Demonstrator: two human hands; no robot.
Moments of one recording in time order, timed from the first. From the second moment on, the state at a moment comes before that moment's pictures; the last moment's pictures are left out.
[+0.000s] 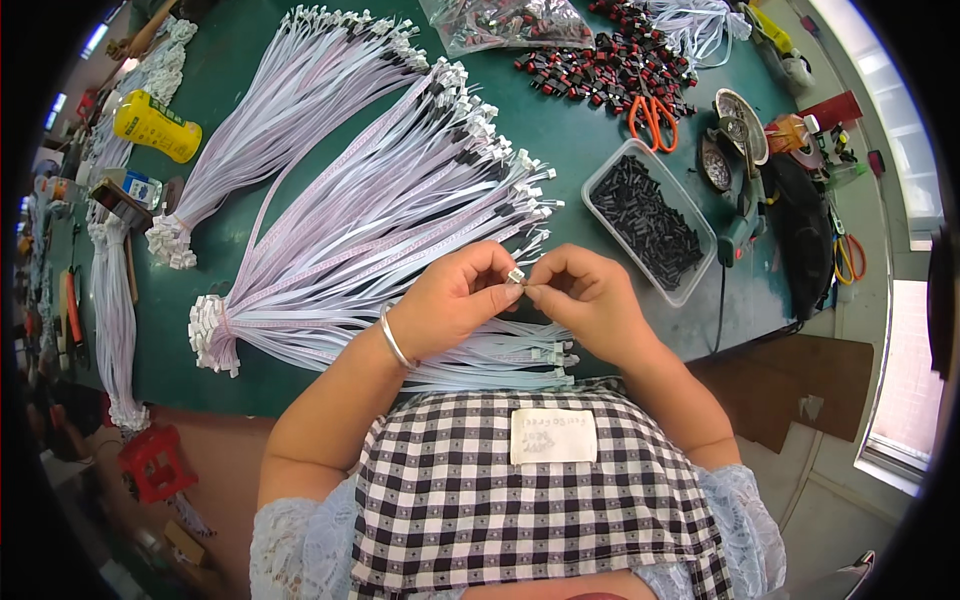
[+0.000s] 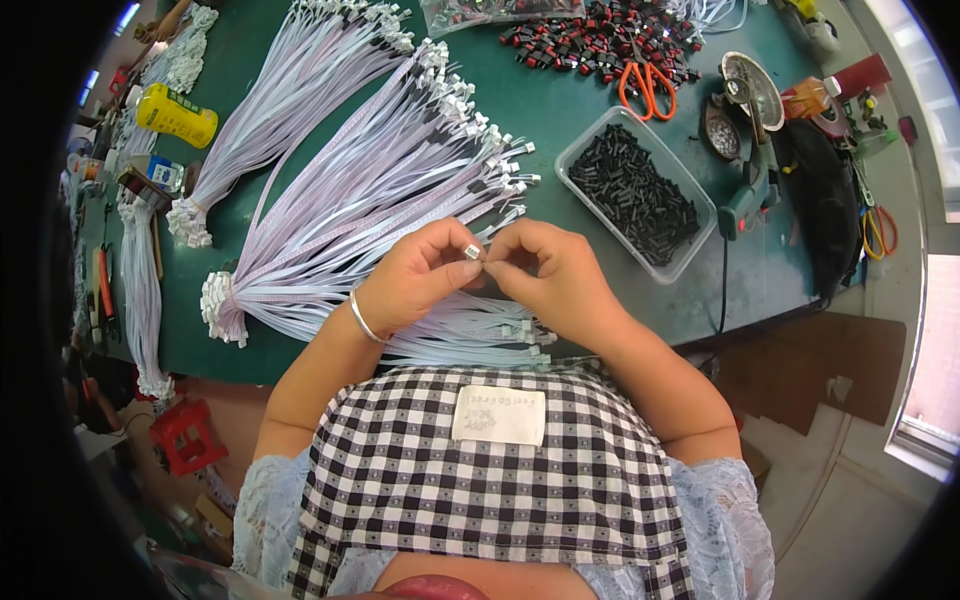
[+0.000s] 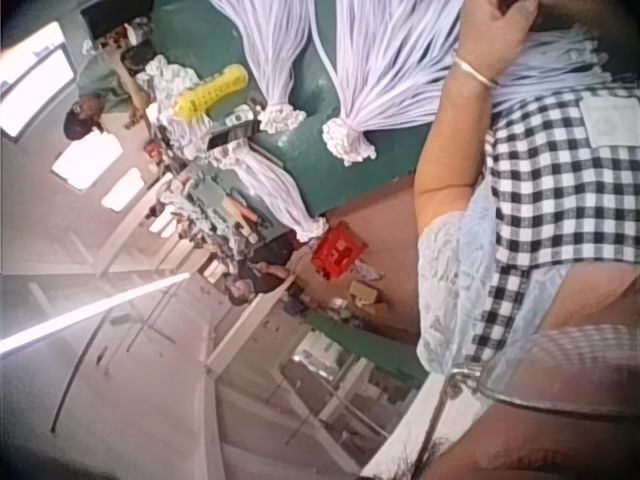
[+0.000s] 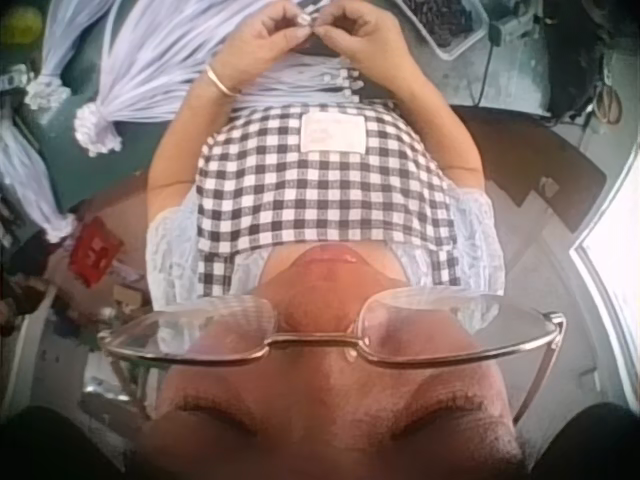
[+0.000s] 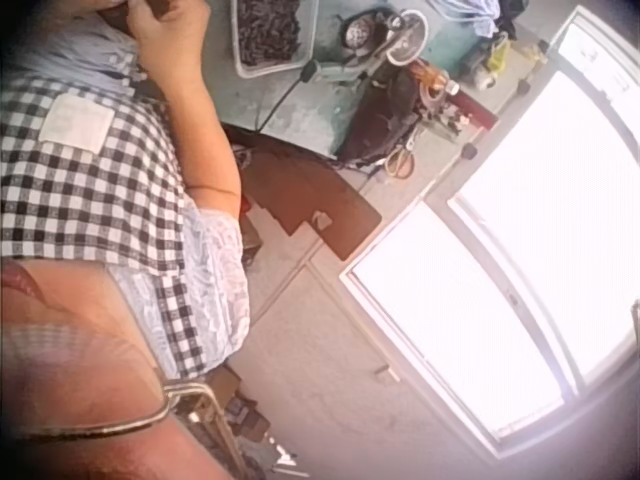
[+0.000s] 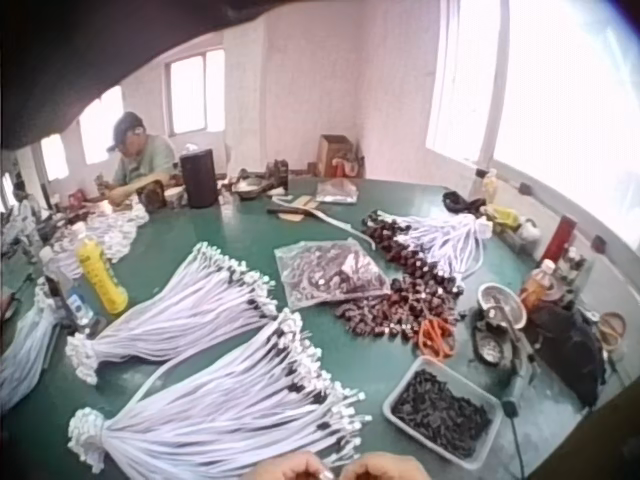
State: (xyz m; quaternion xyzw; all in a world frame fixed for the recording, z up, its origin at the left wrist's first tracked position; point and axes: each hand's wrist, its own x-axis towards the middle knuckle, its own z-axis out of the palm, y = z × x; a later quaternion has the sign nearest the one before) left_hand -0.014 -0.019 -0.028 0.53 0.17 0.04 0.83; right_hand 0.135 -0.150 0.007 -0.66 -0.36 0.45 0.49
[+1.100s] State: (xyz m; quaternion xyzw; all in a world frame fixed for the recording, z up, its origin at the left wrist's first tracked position) left_hand 0.015 -0.012 -0.014 0.93 0.17 0.17 0.27; right_hand 0.247 -0.182 0.007 -0.79 -0.53 0.02 0.30
